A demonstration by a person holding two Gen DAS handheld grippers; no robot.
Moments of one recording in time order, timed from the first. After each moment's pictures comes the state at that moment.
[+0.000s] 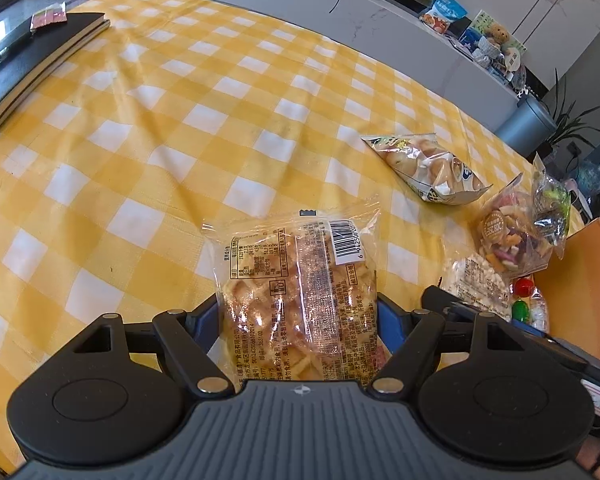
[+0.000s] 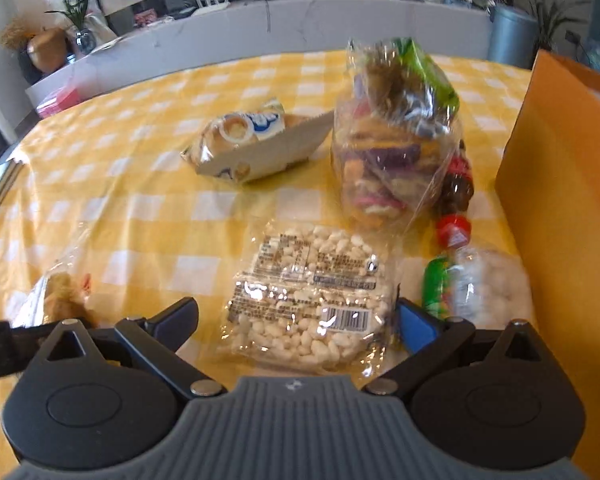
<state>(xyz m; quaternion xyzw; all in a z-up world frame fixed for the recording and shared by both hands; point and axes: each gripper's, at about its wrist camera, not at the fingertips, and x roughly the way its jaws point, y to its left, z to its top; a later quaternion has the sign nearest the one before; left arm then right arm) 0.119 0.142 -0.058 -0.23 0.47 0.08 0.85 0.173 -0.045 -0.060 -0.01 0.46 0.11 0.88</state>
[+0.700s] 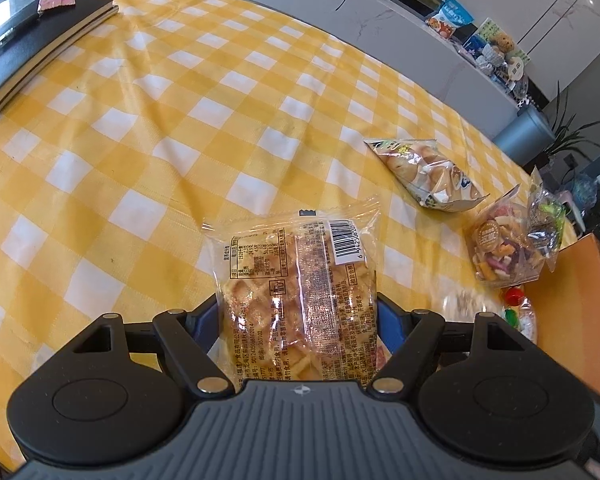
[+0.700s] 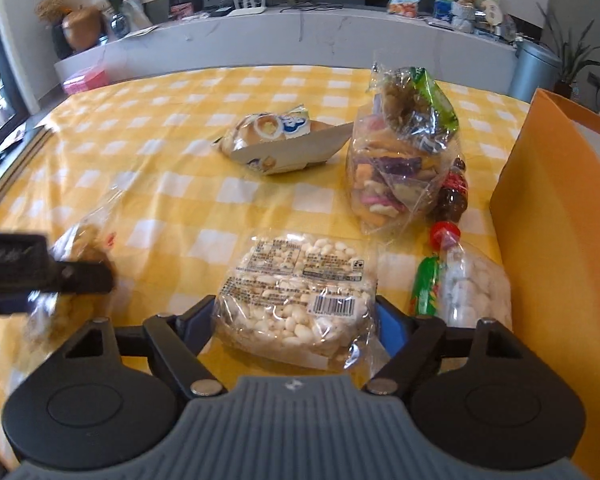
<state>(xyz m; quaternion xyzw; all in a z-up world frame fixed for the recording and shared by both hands) 0.119 0.151 -0.057 -0.27 0.47 0.07 0.84 0.135 -0.064 -0.036 -0.05 0.45 0.17 0.88</state>
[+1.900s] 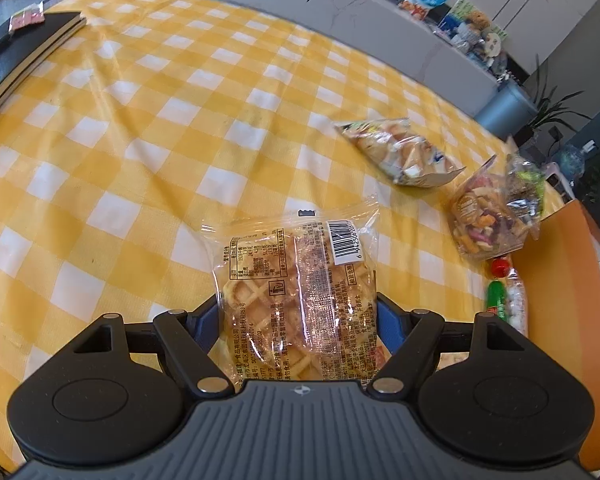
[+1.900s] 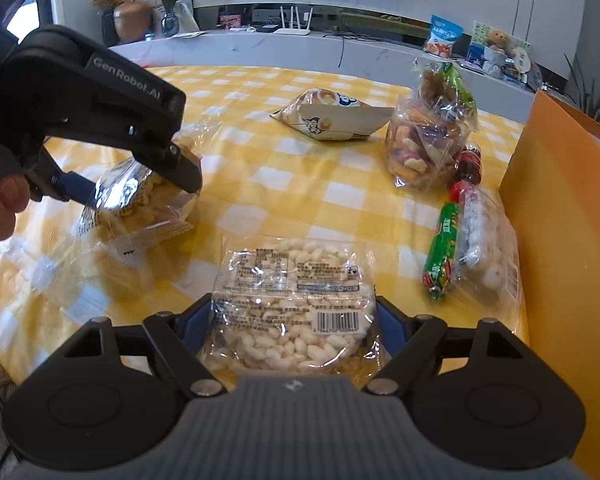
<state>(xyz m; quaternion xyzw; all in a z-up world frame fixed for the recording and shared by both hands) 0.116 0.135 -0.049 -0.23 0.47 0.04 0.85 0.056 -0.066 -0.057 -0.09 0.39 0.21 0.89</state>
